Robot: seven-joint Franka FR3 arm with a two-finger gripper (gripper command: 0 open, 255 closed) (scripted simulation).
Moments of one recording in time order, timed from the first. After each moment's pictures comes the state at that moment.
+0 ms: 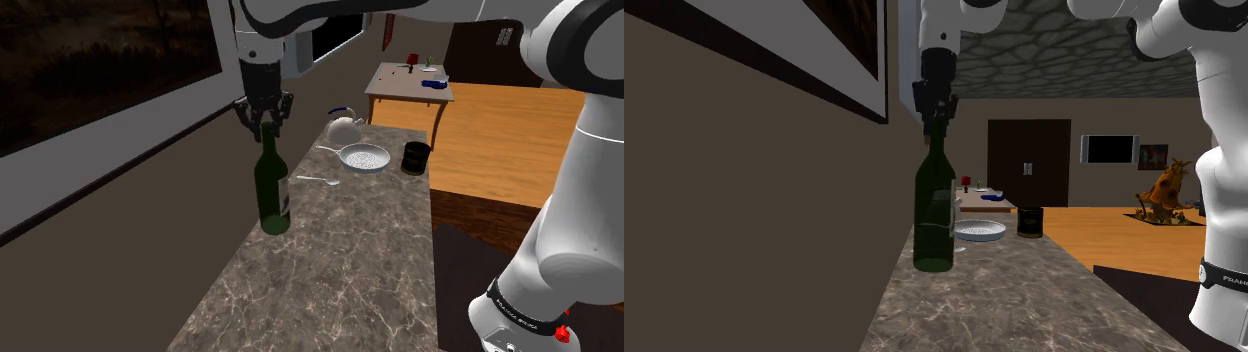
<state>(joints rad) 0.08 0.18 0.33 -1.49 -0.03 1.71 0.53</state>
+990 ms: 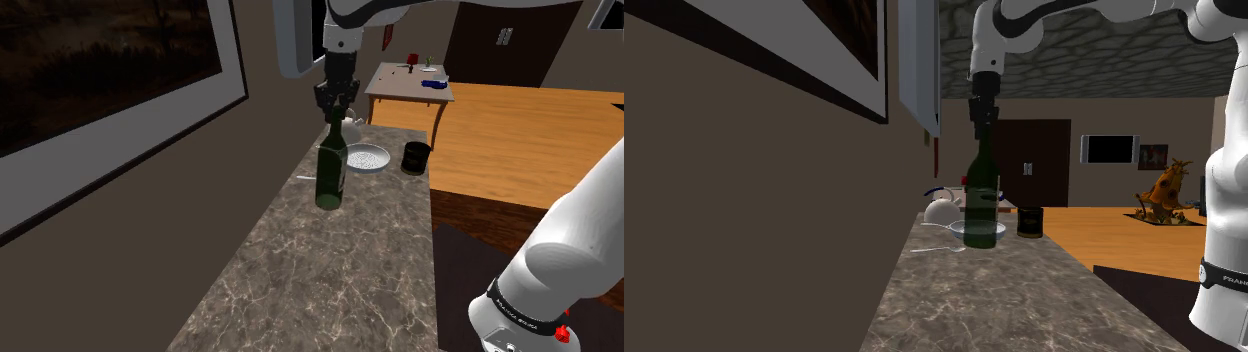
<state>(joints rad) -0.11 -0.11 0.16 -1.83 0.06 1.76 0.16</state>
